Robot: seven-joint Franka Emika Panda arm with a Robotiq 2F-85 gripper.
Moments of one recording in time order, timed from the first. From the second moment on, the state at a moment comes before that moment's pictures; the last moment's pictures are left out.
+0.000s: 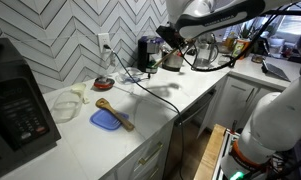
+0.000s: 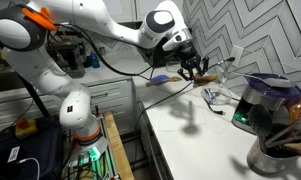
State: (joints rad) arm -0.12 -0.37 -0.08 -2.18 -0.81 2.04 2.10
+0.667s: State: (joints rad) arm -0.12 -0.48 -0.05 -2.25 -0.76 2.43 2.13
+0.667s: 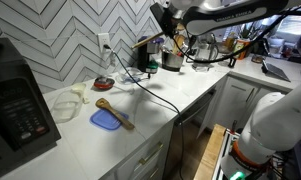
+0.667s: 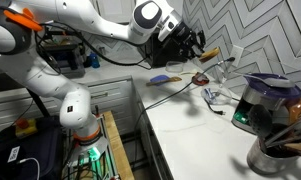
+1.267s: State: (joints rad) arm -0.12 -0.46 -0.05 -2.23 -0.58 2.57 2.08
